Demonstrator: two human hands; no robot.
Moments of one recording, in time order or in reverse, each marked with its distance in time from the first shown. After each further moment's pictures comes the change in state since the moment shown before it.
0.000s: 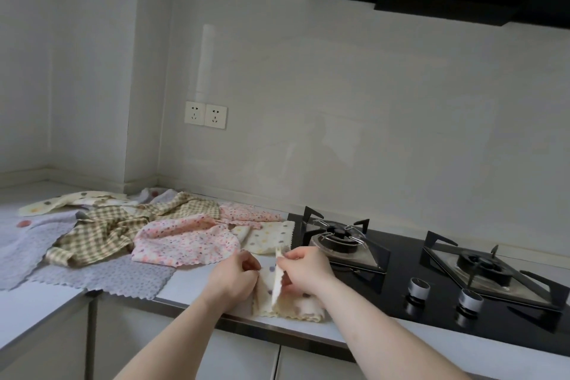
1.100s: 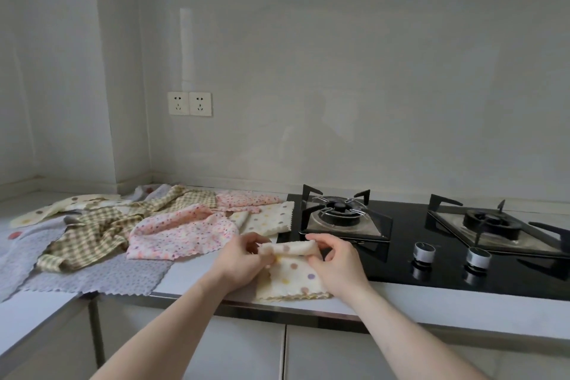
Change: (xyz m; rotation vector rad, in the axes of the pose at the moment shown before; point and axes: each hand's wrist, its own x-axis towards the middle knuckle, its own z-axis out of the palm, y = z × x) left_hand 0.006 0.008 0.006 -0.111 -0.069 0.060; right_hand 0.015 0.086 -0.026 -0.049 0.243 -0.275
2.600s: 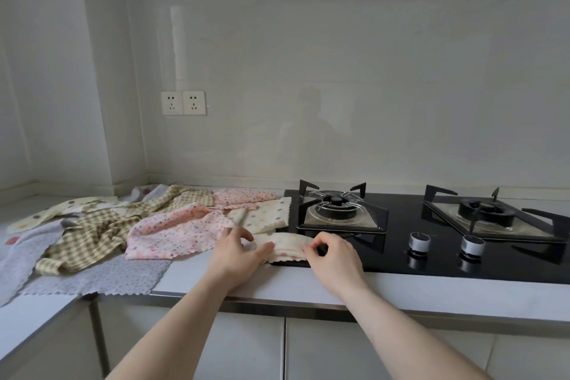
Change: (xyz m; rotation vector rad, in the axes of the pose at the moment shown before) left_hand 0.004 -0.007 0.005 0.214 0.164 -0.014; right_hand -0.006 -0.001 0.003 -0.335 0.100 -0.050
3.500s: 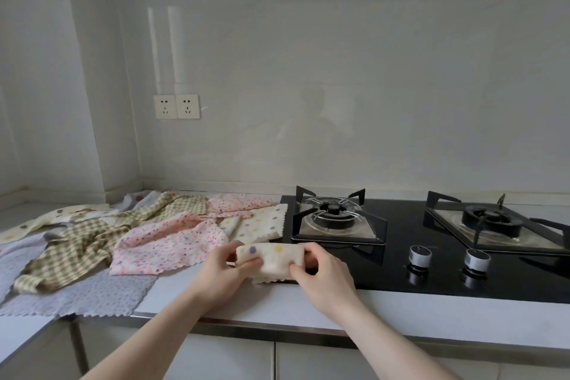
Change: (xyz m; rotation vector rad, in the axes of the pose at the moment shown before) left_hand -0.011 0.010 -0.013 -0.385 -0.168 0.044; right_hand 0.002 -0.004 -0.008 0.112 -0.164 0.009
